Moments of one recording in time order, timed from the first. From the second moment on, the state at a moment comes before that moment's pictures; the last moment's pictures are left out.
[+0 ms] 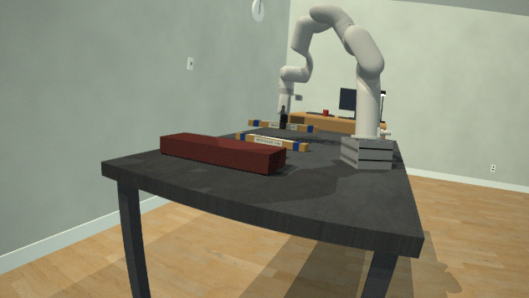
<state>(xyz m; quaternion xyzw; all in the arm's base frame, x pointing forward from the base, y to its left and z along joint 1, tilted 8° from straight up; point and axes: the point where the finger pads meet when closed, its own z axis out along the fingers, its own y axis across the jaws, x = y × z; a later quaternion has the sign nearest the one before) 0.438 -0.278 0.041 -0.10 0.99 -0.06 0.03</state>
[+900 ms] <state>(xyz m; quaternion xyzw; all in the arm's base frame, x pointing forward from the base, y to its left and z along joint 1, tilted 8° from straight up) 0.440 -0.282 0.005 -0.10 0.99 -0.06 0.03</state>
